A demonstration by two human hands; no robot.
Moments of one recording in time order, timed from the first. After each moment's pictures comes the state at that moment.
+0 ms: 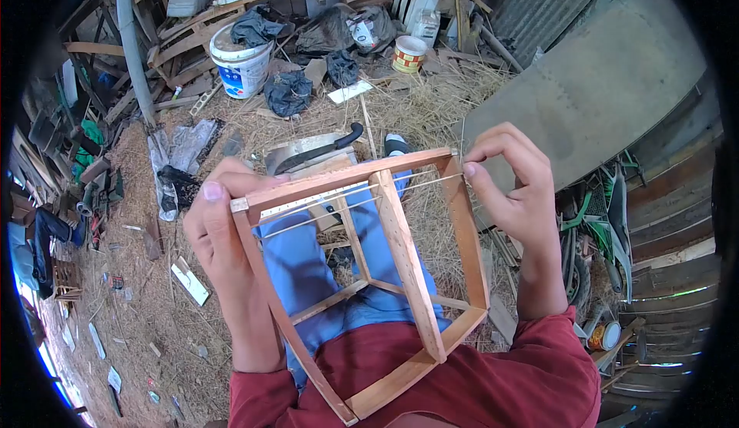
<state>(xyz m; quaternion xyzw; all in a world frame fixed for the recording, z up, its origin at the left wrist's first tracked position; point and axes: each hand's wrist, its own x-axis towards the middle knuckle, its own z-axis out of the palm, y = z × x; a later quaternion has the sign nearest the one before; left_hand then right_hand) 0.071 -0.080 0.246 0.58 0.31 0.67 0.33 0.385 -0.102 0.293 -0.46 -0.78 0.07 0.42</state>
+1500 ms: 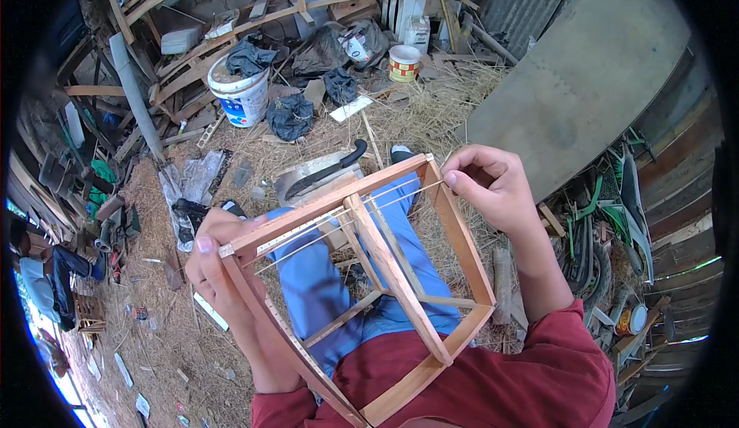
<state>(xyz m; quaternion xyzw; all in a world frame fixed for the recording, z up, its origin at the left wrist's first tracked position) 0.061 -0.085 0.236 0.54 0.33 0.72 0.29 0.394 -0.093 0.252 -0.47 -0.60 0.40 0.50</state>
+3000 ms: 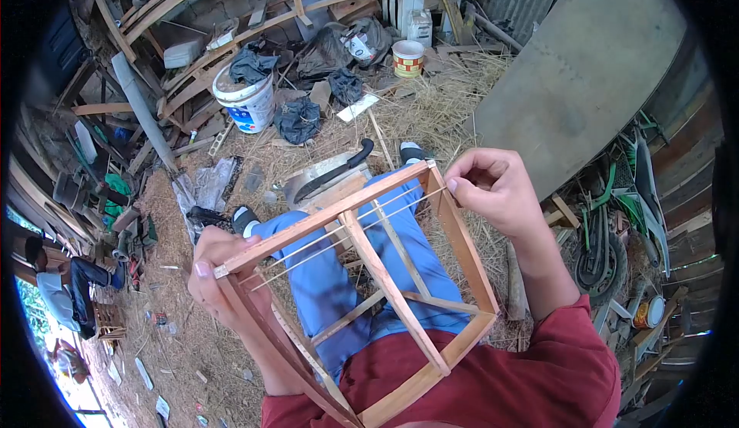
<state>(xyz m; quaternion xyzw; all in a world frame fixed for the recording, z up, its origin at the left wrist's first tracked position) 0.069 -0.092 0.240 0.57 0.31 0.71 0.26 0.404 -0.101 0.251 -0.48 -0.53 0.46 0.52</state>
